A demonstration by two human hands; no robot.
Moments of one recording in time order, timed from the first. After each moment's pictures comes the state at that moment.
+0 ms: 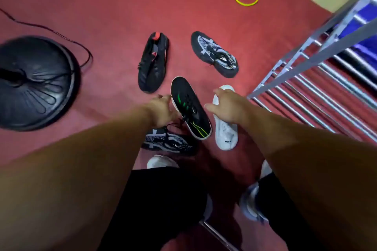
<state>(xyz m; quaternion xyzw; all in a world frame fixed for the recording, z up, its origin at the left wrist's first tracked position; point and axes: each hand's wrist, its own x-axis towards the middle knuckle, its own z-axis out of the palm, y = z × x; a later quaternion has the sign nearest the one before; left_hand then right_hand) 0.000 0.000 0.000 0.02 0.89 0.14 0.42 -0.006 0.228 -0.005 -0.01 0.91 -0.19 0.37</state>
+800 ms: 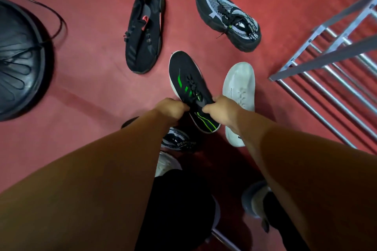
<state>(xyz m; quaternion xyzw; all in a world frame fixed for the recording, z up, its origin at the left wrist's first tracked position) 0.010 0.039 -0.132 -0.37 0.69 0.44 0.43 0.006 0.210 -0.140 0.21 0.79 -0.32 0.49</state>
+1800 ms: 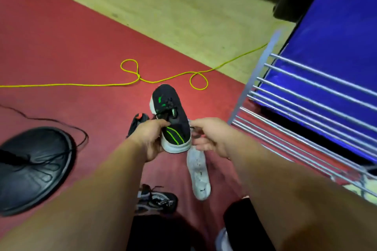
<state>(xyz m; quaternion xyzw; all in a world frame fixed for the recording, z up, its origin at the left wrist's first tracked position) 0.003 0.078 0.182 -0.26 0.60 0.69 0.29 0.023 0.261 0.200 0.25 0.69 -0.62 0.28</state>
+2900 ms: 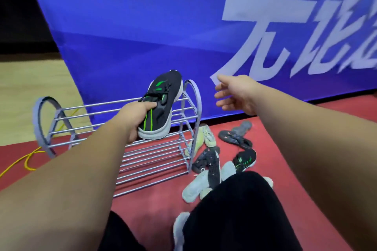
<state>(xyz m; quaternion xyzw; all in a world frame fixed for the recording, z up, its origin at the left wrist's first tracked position) 0.207 0.448 0.401 0.17 0.63 0.60 0.45 0.442 0.601 0.484 0.51 0.64 -0.54 -0.21</state>
